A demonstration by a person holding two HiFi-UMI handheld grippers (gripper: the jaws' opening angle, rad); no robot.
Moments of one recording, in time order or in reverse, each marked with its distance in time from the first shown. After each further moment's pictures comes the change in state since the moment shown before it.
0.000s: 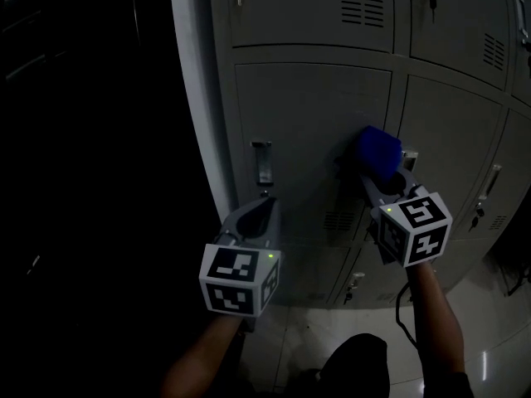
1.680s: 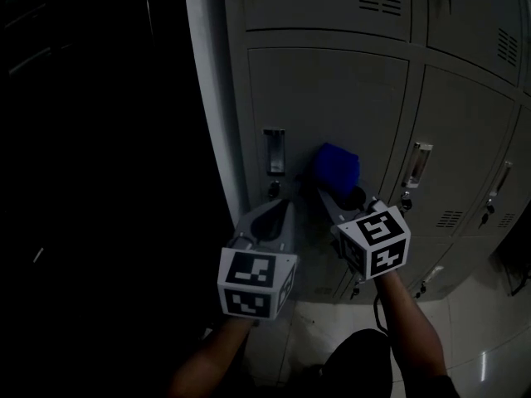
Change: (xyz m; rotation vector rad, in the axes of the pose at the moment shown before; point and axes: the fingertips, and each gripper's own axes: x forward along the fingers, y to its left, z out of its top) left arm -0.004 -0.005 -0.025 0.004 0.013 0.008; right arm 0.040 0.098 -0.043 0.039 0.003 0.181
